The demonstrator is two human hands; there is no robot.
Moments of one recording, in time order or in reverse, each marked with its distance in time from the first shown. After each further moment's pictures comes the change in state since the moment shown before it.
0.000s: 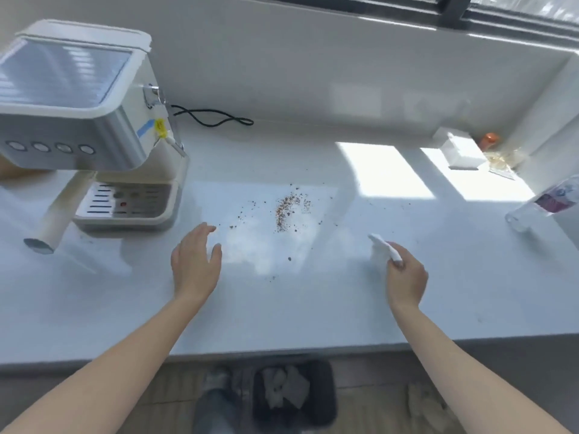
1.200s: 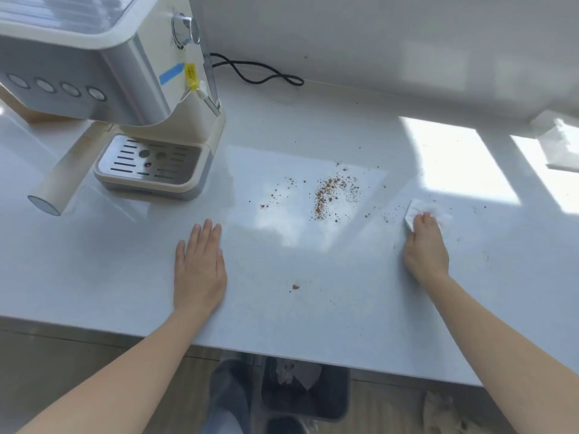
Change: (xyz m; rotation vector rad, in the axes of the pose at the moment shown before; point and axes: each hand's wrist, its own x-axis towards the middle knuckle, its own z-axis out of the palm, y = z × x) left_hand -0.024 -0.056 0.022 0.351 -0.079 -0.091; right_hand 0.086 0.009 0.091 -0.548 -0.421 -0.283
